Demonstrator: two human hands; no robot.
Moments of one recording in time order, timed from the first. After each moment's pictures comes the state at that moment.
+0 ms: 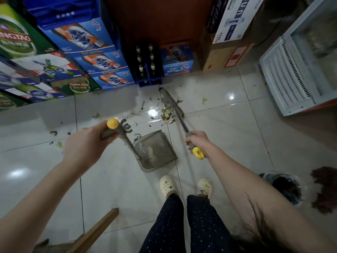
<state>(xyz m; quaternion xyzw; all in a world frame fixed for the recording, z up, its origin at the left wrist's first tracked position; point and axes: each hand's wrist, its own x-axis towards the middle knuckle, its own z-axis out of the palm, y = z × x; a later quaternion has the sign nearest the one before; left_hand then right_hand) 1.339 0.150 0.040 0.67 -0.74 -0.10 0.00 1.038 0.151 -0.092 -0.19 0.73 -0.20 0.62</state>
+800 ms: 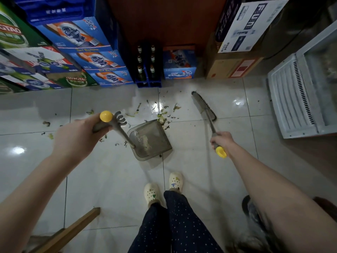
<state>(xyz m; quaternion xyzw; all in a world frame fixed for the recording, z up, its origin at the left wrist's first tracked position) 1.246 0.068 0.045 0.72 -0.69 -0.09 -0.01 0.863 0.044 -0.131 -0.23 0.80 -0.12 0.54</state>
